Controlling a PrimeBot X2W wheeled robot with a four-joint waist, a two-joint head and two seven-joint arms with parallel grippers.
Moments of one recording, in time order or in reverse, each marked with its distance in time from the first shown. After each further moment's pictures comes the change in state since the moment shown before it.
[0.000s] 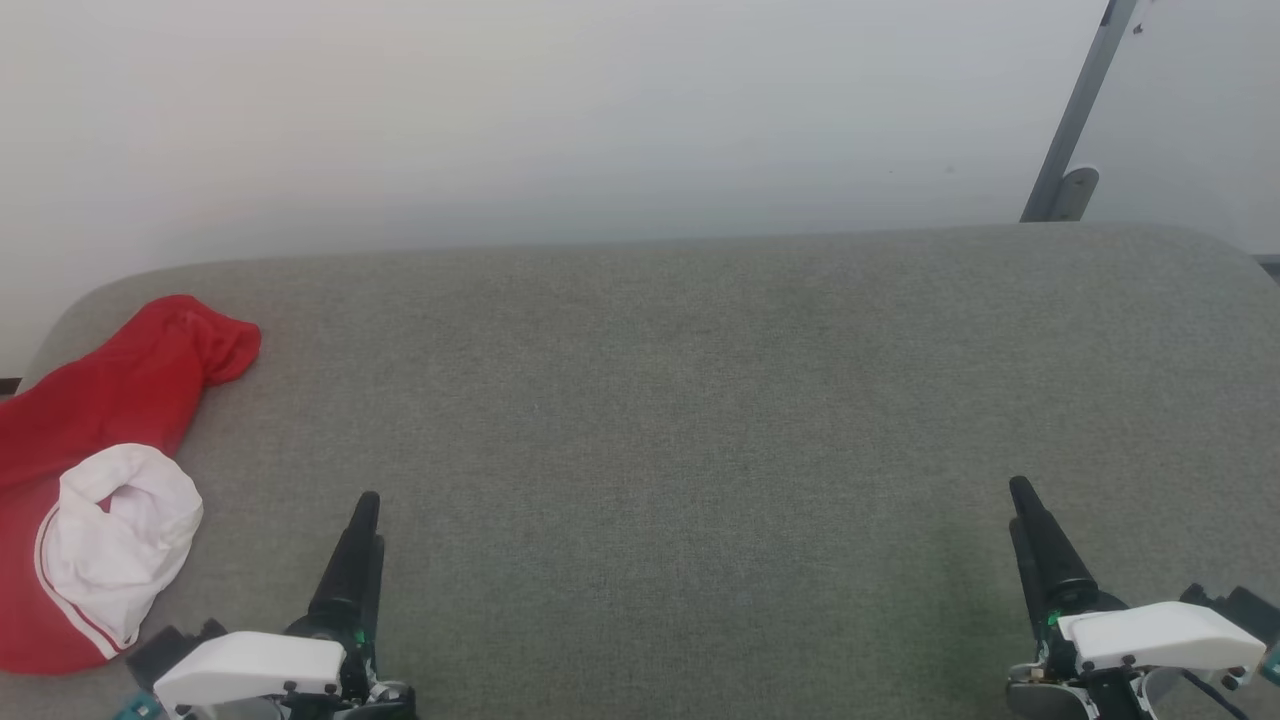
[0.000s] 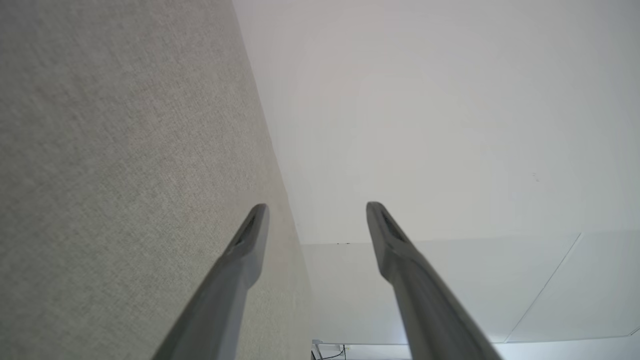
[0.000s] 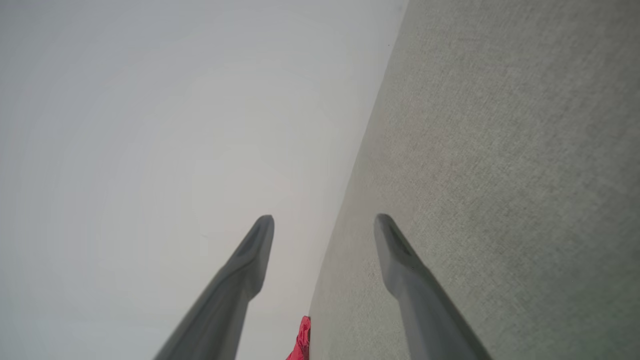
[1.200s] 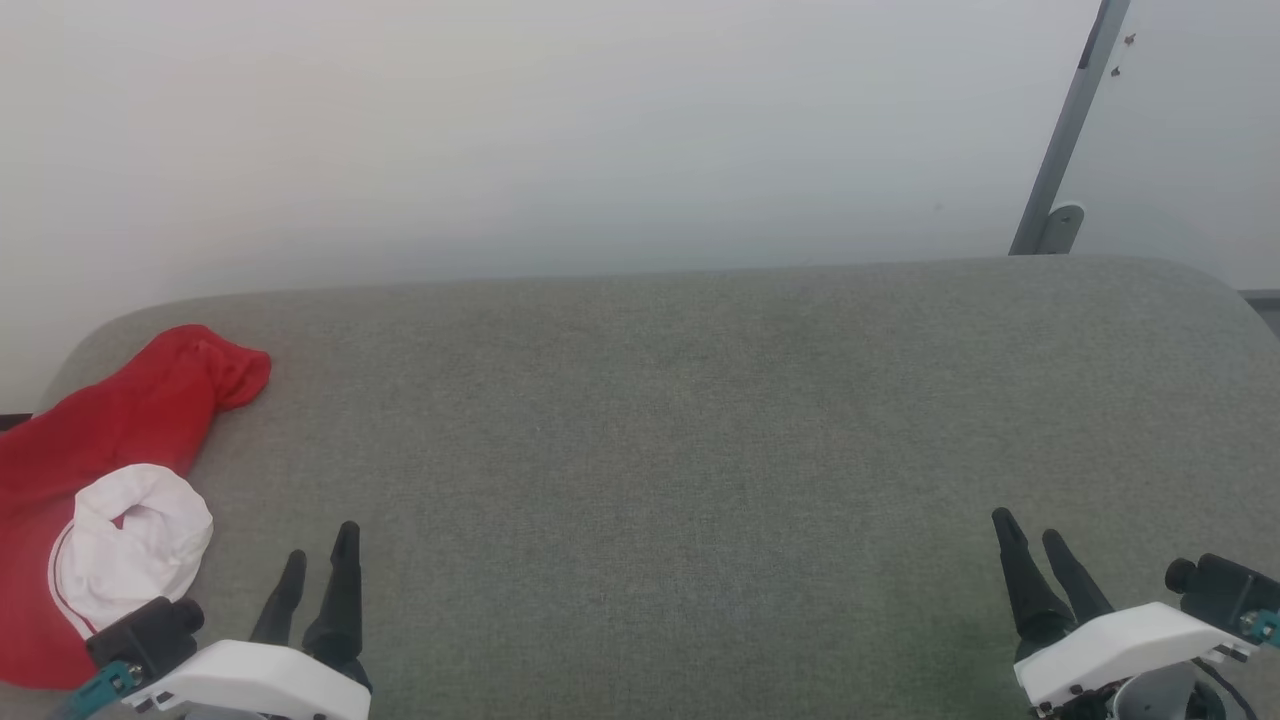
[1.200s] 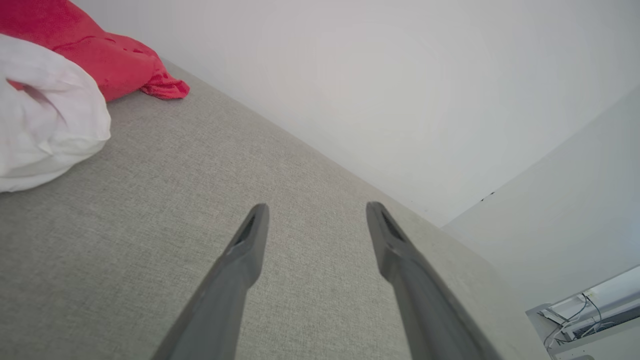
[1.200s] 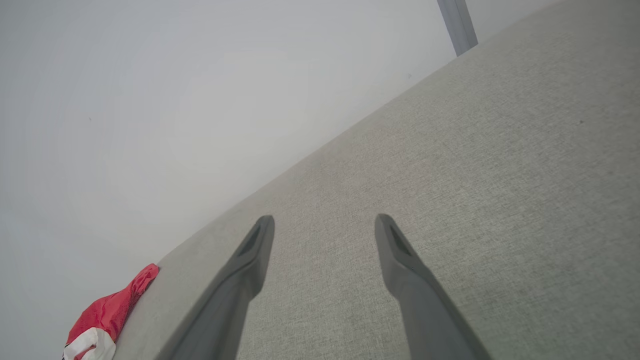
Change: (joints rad) left arm 0.041 0.150 -0.090 -0.030 0.656 0.086 -0.128; right arm 0.010 -0.069 0.044 0.028 -0.657 0.000 -0.070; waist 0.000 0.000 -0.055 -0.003
